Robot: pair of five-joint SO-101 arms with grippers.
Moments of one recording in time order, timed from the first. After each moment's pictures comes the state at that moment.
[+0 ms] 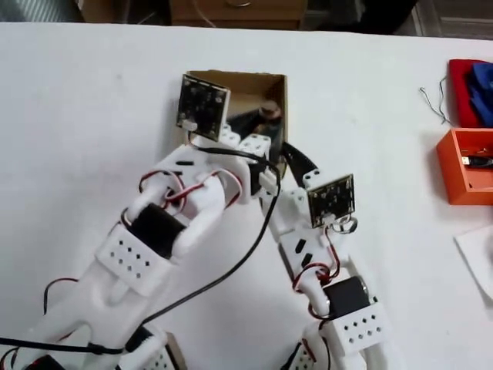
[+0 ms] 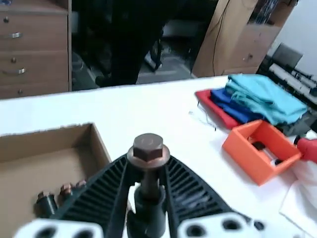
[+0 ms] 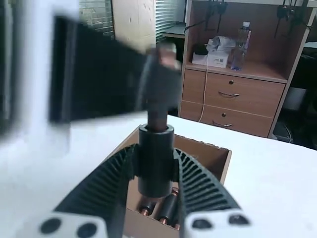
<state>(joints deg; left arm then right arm) 28.3 -39.9 34.8 31.8 17.4 -24.1 -77.6 79.2 10.4 3.1</state>
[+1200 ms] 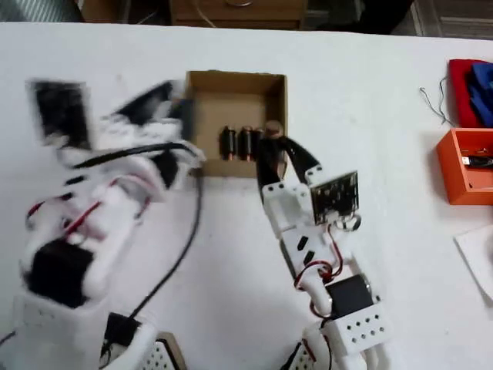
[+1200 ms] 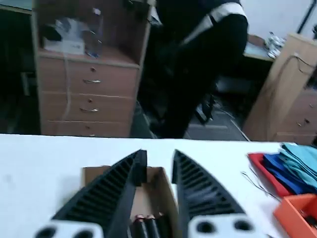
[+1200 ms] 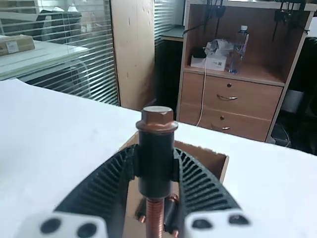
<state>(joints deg) 8.2 -56.5 24.0 49.5 17.0 -24.0 -75.9 73.9 12.9 3.1</state>
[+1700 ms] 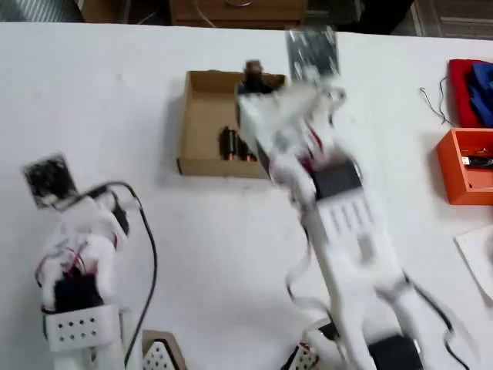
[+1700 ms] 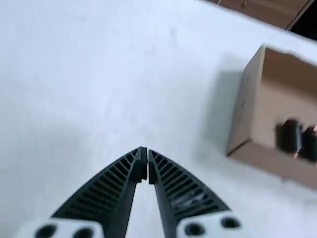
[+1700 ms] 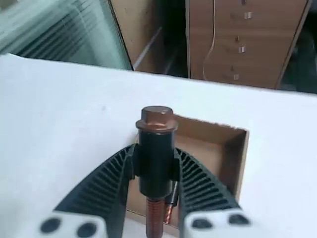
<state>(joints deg) -18.8 -81.3 78.0 49.3 13.8 -24.8 -21.1 8.7 48.3 -8.7</state>
